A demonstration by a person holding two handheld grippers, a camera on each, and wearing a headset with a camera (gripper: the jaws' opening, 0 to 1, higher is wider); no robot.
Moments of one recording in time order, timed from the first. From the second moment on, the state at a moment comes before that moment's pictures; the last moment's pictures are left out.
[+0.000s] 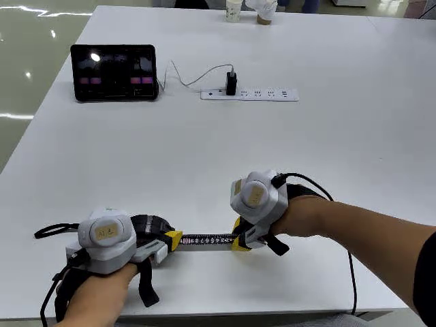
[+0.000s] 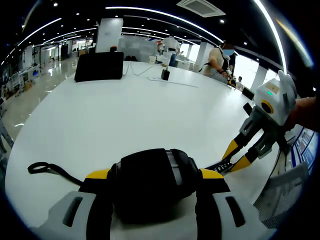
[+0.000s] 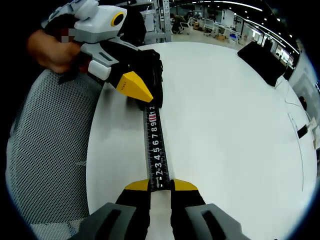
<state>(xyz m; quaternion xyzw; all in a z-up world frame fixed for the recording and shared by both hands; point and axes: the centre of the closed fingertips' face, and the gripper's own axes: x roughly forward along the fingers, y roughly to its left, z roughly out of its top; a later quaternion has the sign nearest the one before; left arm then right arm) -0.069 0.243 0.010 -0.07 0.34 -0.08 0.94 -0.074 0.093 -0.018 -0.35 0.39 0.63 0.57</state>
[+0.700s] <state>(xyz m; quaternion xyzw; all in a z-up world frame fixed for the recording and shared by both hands) -0.068 0.242 0.010 -0.08 0.34 -0.08 0.94 -0.075 0.100 -0.018 -0.35 0.39 0.63 0.57</state>
